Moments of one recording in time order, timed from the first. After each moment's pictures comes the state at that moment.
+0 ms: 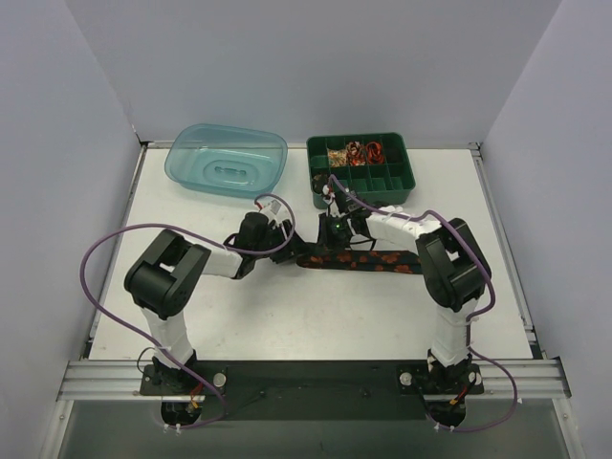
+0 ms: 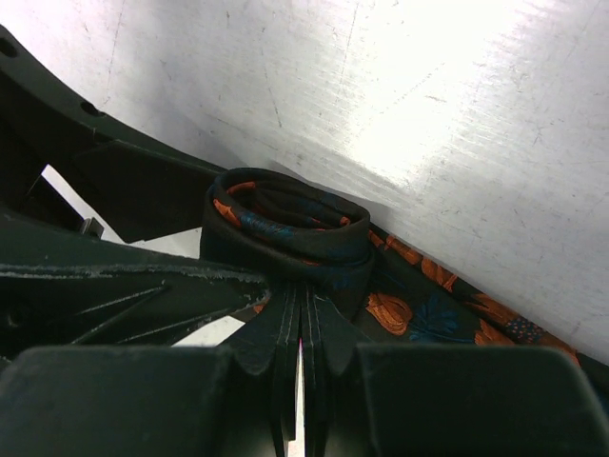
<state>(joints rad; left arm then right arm) -0.52 1.85 0.76 0.54 0.35 -0.85 0.54 1.92 1.21 -0.33 -0.37 0.43</state>
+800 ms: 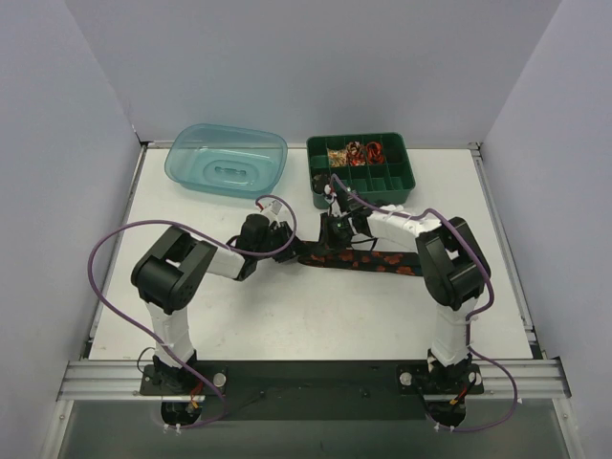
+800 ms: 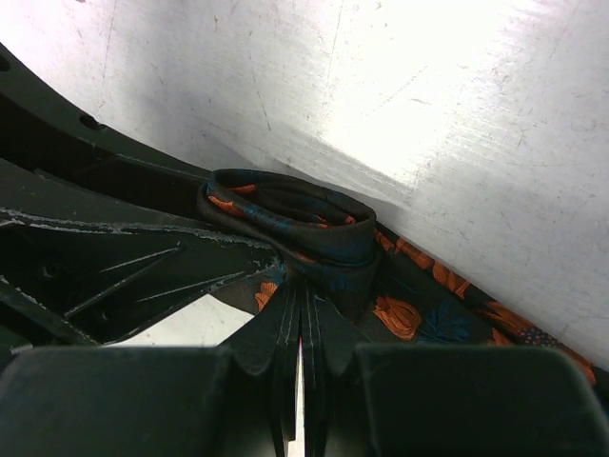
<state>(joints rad) -0.53 1.90 0.76 0.65 0.35 -0.88 0.52 1.92 1.22 -0.33 -0.37 0.43</state>
